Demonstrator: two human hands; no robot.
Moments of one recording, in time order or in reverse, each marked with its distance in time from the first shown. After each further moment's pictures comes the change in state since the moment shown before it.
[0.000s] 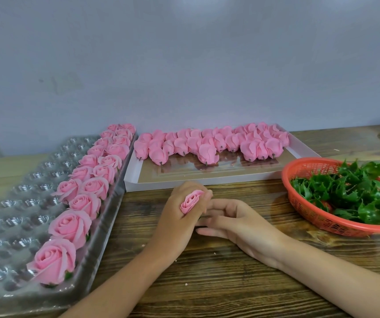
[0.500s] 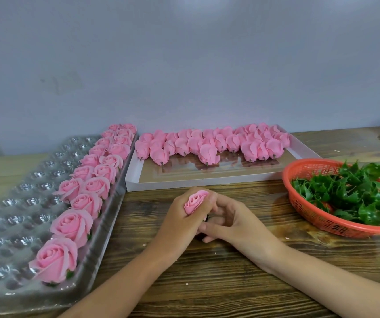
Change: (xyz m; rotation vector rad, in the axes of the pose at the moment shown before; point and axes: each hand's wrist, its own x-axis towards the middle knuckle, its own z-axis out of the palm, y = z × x) left_hand -0.003 0.006 0.001 -0.116 -0.134 -0.108; right_hand -0.001 0.006 0.007 -0.206 0.036 -0.190
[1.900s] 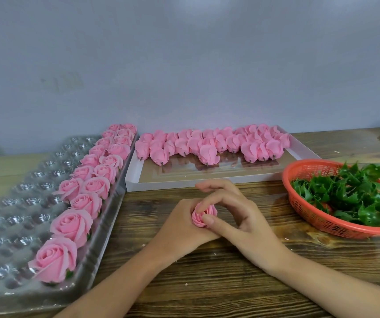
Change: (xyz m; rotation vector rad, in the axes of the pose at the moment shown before) left_hand 0.002 0.000 -0.003 0.220 -0.146 0.010; right_hand -0.006 -0.005 -0.003 -0.318 0.084 -0.403
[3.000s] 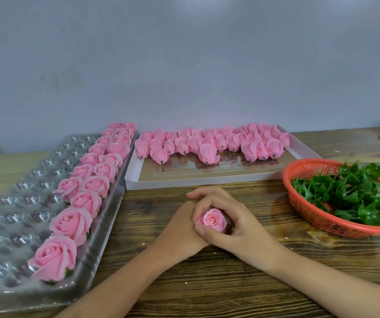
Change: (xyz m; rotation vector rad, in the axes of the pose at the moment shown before) left_hand 0.000 0.005 0.005 0.172 -0.045 0.087; right_hand 0.001 0.000 0.004 -0.031 -0.109 0.030
